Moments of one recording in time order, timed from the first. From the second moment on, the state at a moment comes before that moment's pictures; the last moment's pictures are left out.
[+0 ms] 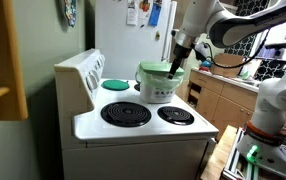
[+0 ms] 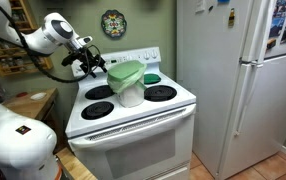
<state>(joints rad) 0.26 -0.43 0.36 -2.38 -0.36 2.12 0.37</state>
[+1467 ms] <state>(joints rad) 0.24 -0.42 0.38 -2.40 -0.59 2.12 0.25</state>
